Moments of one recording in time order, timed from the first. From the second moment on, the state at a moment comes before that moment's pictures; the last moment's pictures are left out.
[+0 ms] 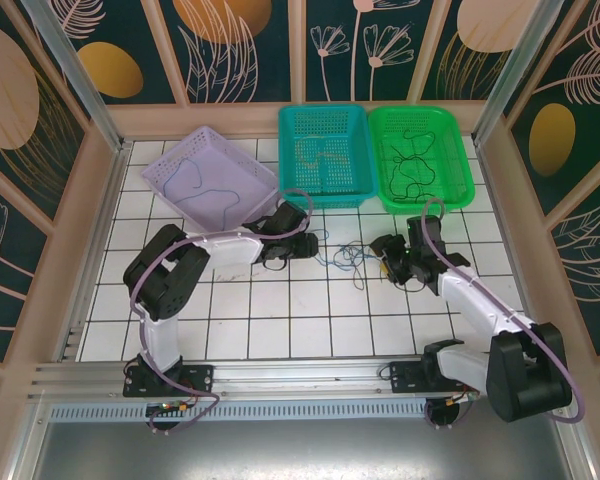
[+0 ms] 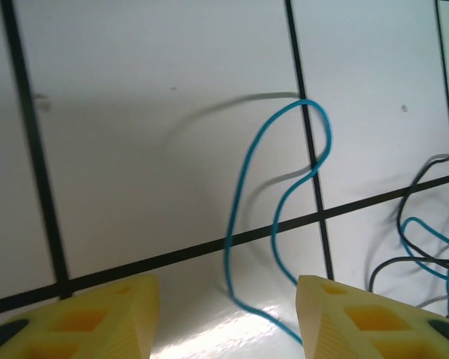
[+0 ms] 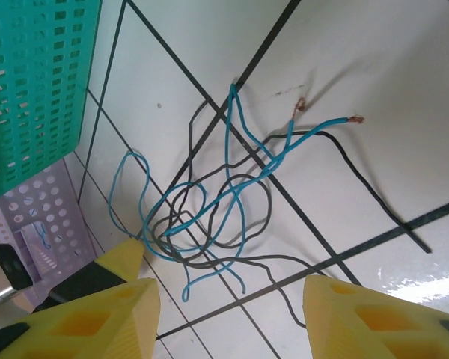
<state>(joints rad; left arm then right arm) -0.73 1.93 1.11 -0.11 0.07 -0.70 0.25 1.14 0.57 -0.31 -0.33 1.19</state>
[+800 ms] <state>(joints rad) -0.74 1.68 0.98 0.00 0.14 -0.69 0.34 1.33 0.56 -0.10 -0.35 1.42</state>
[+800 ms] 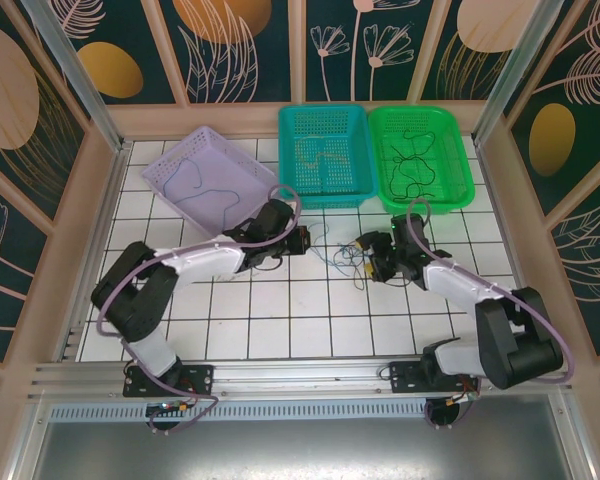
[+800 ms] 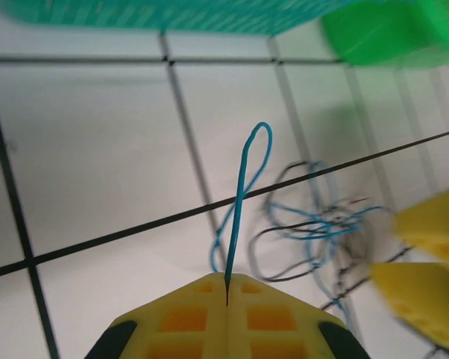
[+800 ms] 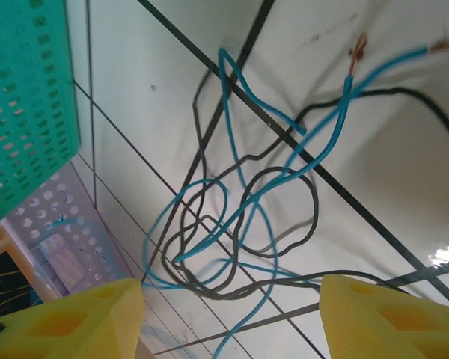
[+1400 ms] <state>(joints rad) -0.75 1.41 1.05 -0.24 0.05 -0.67 0.36 1.59 0.67 -0.02 -0.28 1.48</state>
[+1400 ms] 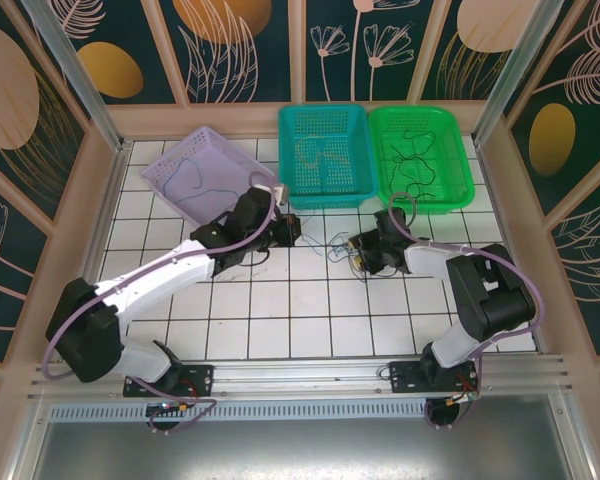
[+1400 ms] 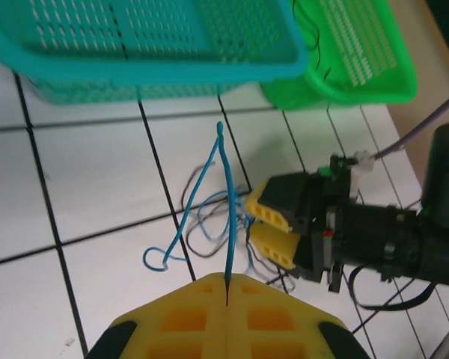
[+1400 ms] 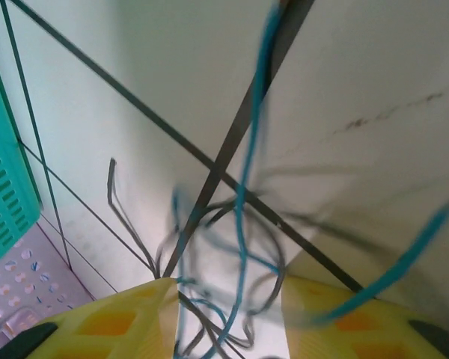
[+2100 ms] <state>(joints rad) -0.75 1.27 1.21 -0.31 -0.11 -0.59 0.25 1.48 0.61 -0.16 -0.19 1.34</state>
